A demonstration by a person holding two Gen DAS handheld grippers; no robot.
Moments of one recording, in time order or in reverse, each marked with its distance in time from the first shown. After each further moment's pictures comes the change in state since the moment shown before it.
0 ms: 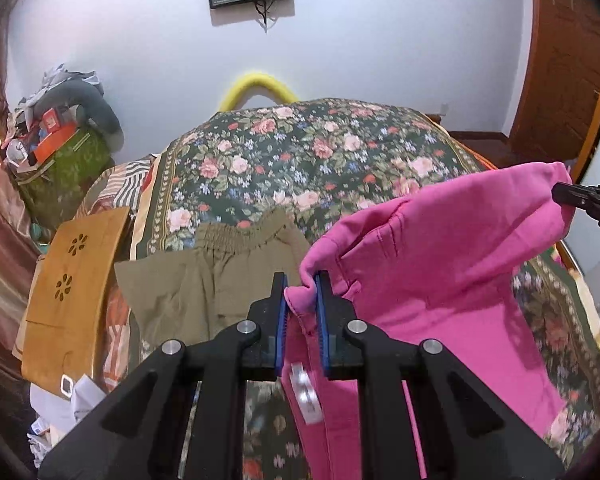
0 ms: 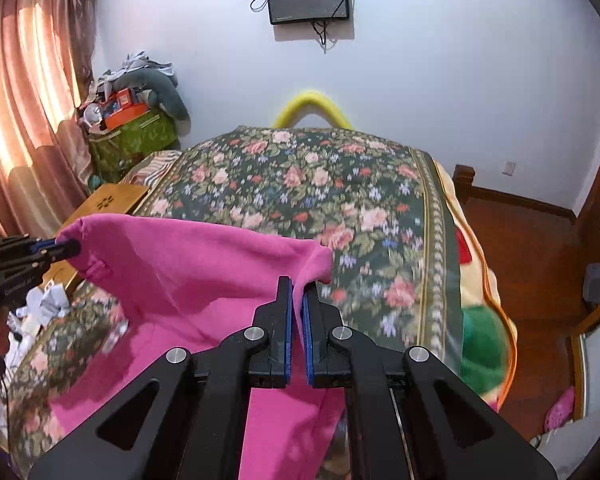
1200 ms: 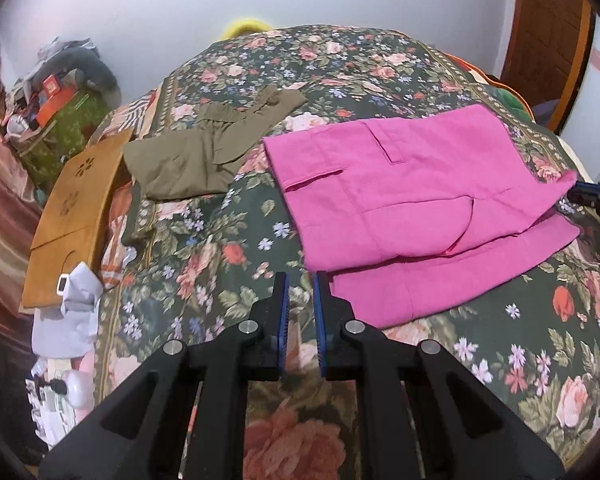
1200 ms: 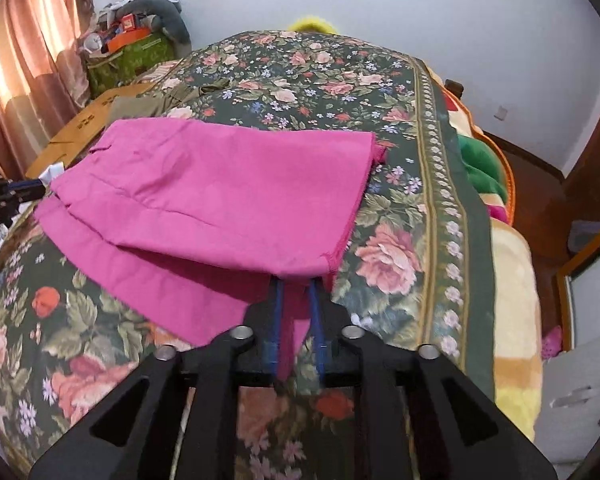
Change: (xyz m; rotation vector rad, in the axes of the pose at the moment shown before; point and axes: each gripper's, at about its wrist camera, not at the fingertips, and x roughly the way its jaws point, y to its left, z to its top) left arm -0.051 -0.012 -0.170 0.046 0.170 0.006; right arm -0.047 0.029 -0.175 -0.048 0.211 -0.063
